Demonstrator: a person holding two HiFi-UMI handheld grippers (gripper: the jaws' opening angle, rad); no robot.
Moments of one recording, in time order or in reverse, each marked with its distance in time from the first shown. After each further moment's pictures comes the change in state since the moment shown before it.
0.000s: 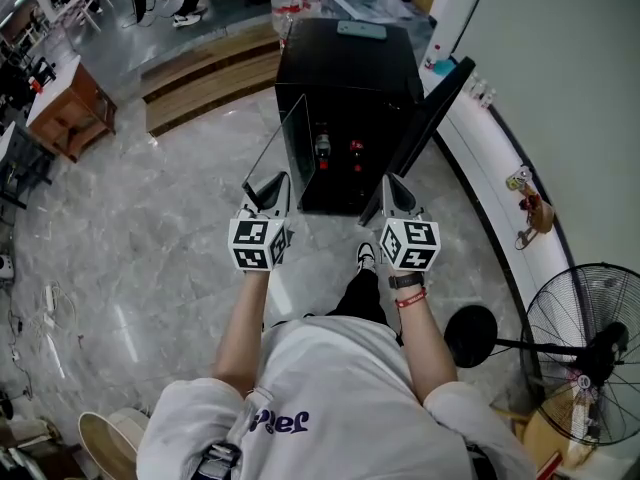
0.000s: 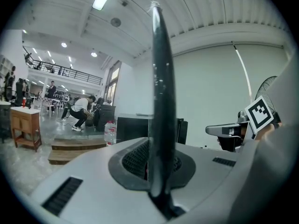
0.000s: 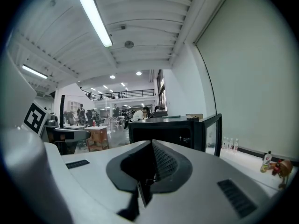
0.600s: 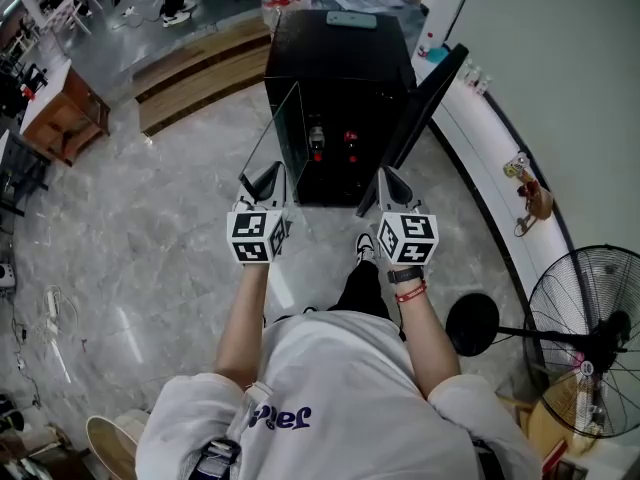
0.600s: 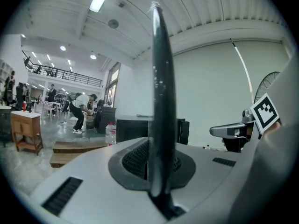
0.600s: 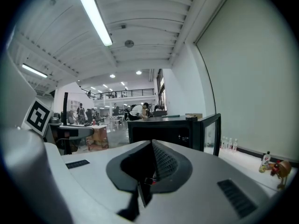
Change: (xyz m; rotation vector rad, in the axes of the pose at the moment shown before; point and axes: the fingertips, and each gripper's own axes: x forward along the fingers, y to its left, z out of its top) left arm 0.012 -0.004 0.004 0.029 -0.011 0.017; right arm -0.004 -0.005 -0.004 -0.009 0.006 -0.006
